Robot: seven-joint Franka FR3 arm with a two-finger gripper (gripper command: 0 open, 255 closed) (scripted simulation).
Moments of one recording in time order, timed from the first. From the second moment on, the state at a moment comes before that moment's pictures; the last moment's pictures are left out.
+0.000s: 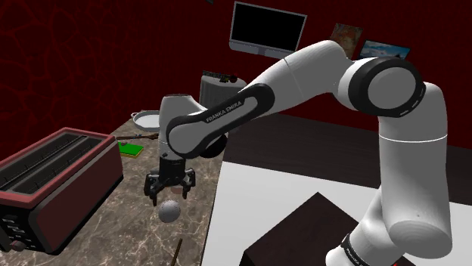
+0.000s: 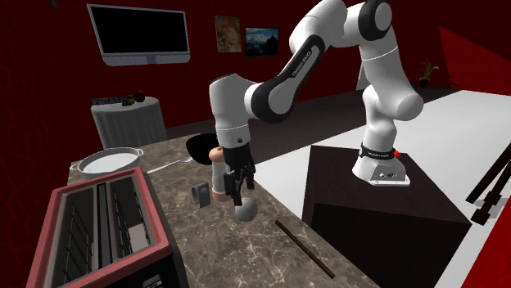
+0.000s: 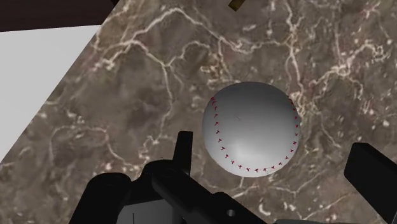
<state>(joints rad) 0.30 0.48 0.38 -1.85 0.08 2.23 0.75</state>
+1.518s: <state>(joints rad) 0.32 0.54 0.37 -1.86 0.06 2.31 0.76</state>
